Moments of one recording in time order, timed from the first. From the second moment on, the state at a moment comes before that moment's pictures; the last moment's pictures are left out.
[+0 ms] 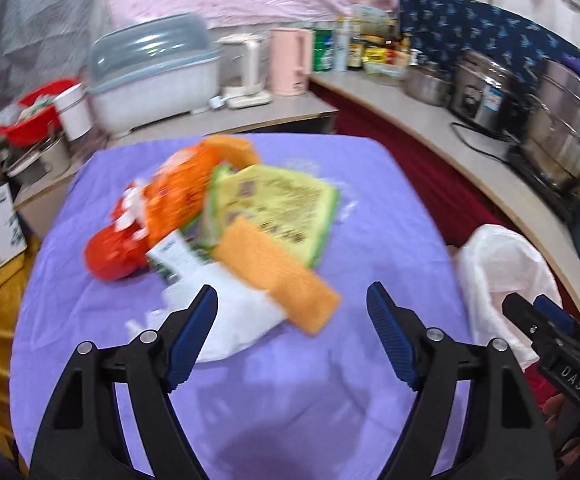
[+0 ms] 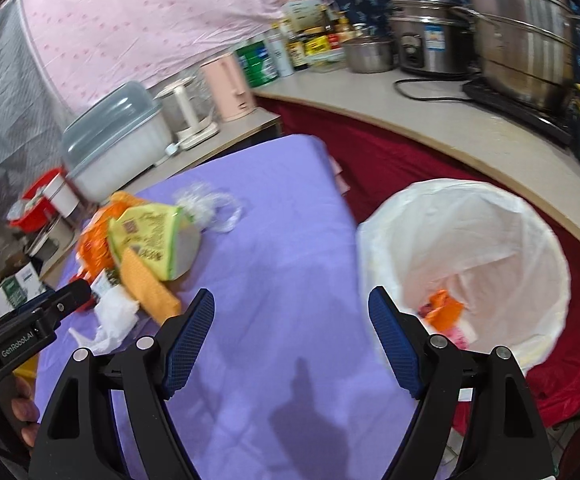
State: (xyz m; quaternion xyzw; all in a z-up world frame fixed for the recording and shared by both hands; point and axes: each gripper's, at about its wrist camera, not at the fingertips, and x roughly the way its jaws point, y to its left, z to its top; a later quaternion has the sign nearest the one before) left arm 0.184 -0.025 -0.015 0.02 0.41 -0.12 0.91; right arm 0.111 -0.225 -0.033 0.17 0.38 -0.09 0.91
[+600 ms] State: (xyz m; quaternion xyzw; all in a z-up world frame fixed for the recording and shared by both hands) left arm 0.210 0.082 -0.066 -0.04 0.47 -0.04 0.88; right arm 0.192 -0.118 -0.079 0.14 0.43 0.00 0.89
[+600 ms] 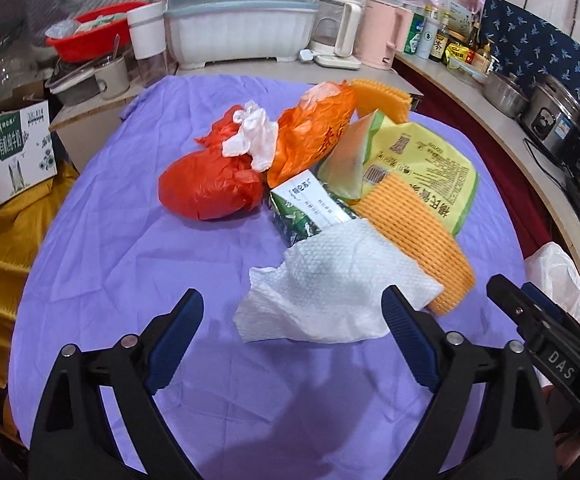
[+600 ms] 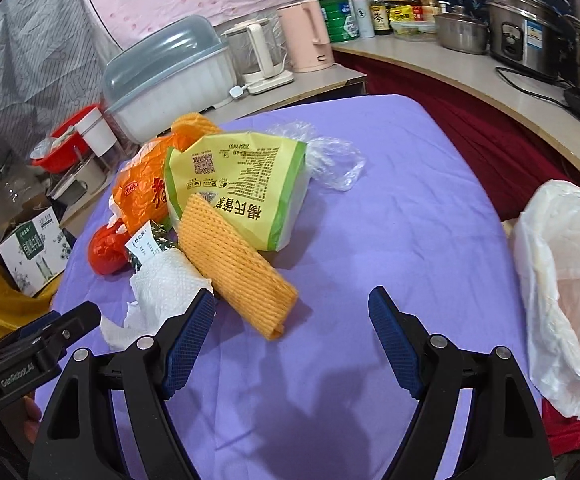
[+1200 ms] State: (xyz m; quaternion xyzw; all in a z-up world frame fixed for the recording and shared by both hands) left arm 0.238 0.085 -0.108 -0.07 0.52 -0.06 0.85; right arm 0.227 -0.101 -0.116 0.12 0.47 0.02 0.87
